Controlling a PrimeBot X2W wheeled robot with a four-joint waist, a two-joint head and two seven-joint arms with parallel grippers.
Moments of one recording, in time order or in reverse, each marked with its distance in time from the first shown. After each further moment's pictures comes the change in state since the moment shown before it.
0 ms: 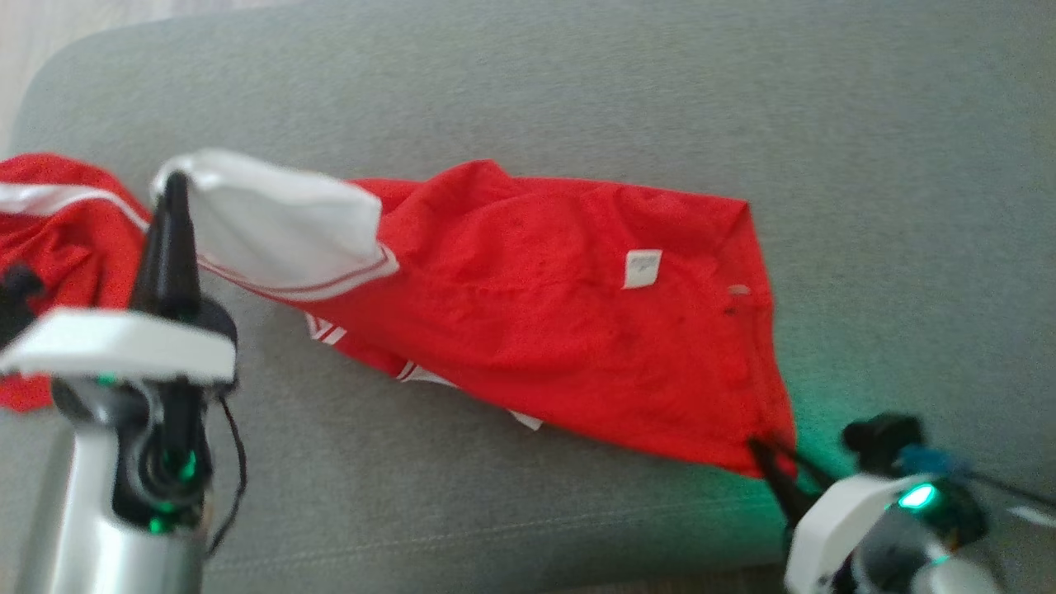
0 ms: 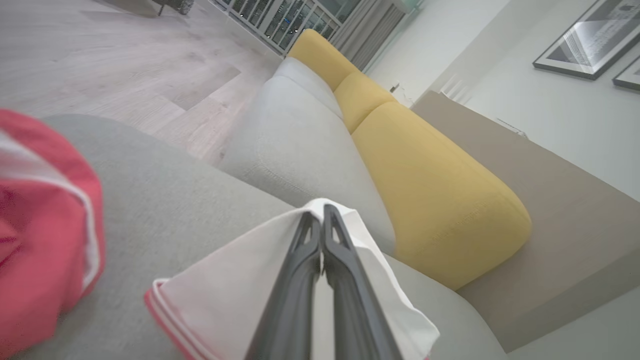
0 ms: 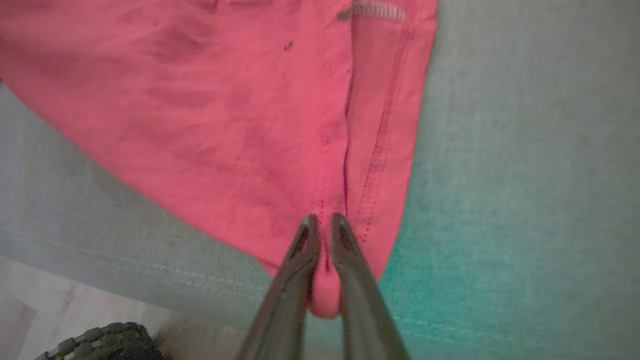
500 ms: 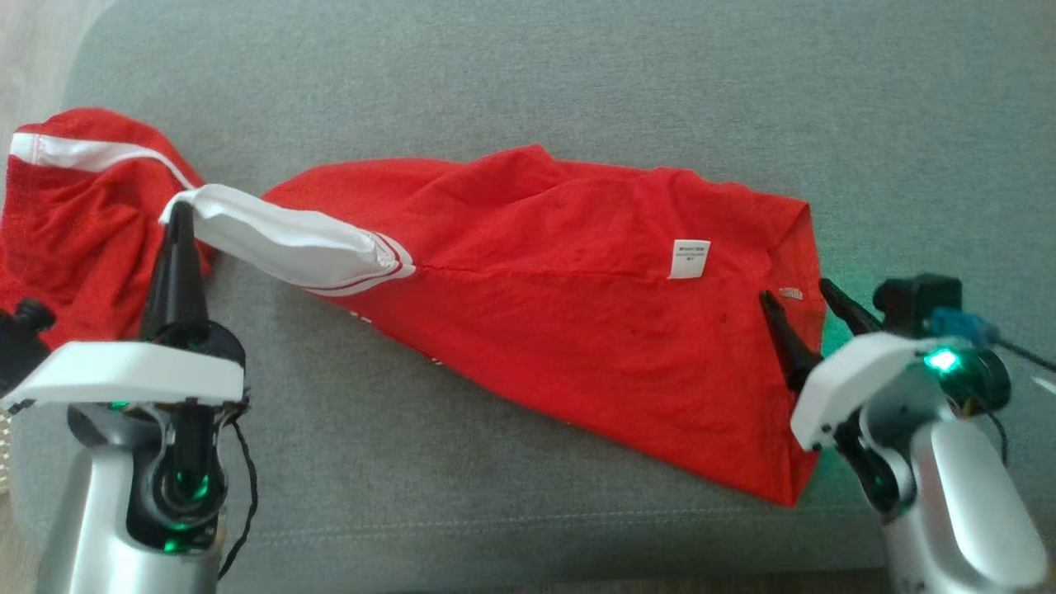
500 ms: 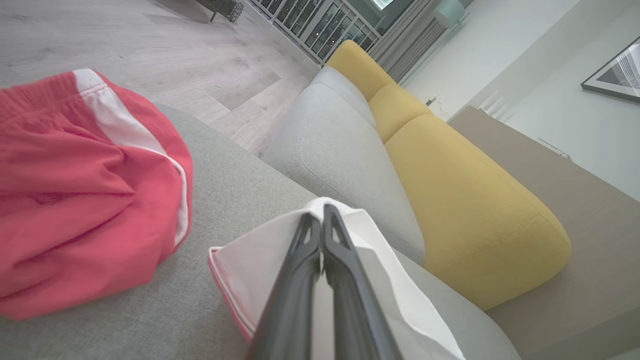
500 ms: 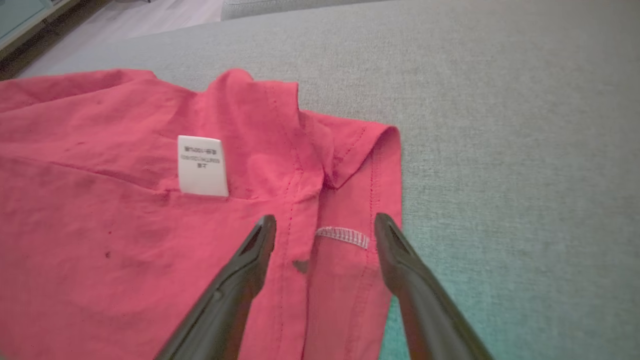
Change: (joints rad) left arm 0.053 -0.024 0.001 -0.011 -0.012 0.008 -0.047; right arm -0.298 0.074 -0.132 0.155 -0.114 0.000 -0.053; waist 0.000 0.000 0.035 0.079
